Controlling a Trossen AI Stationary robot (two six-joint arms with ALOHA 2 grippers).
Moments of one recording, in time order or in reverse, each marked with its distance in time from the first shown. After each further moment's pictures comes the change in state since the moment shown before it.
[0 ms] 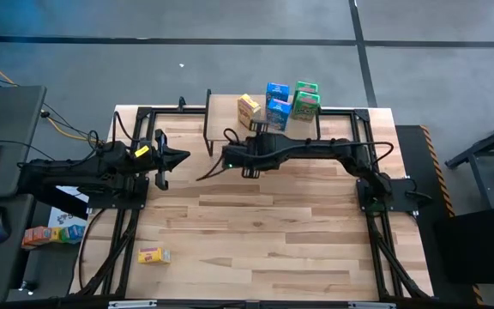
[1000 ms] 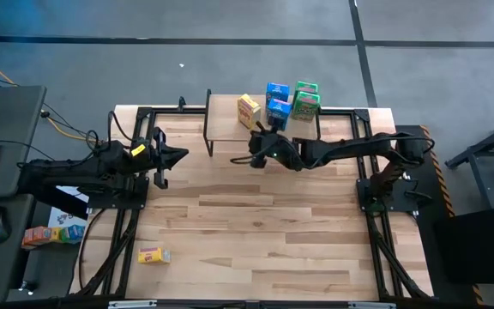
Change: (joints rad) left arm 0.000 0.000 0.000 0.055 -0.008 0.038; right arm -0.073 -0.496 -1.045 1.335 -0.005 -0.398
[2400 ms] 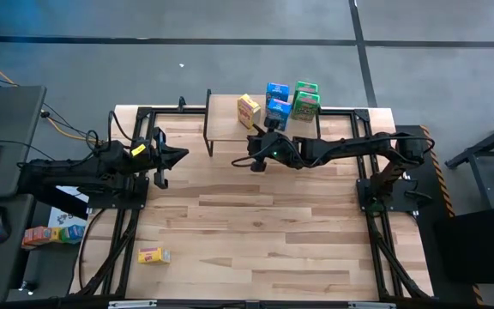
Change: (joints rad) left arm 0.000 0.000 0.000 -0.002 -0.001 -0.002; right arm -0.021 0.000 0.000 -0.005 -0.139 -0.029
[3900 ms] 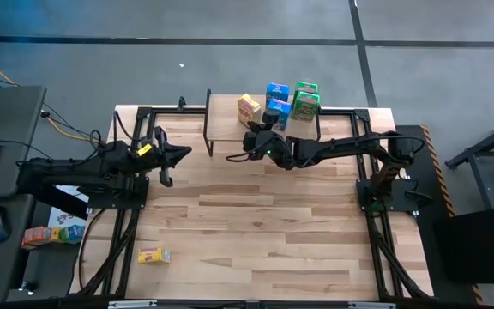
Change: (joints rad) left arm 0.000 0.042 0.000 0.011 -0.067 0.019; right arm -0.011 0.085 0.044 0.122 0.286 -0.258
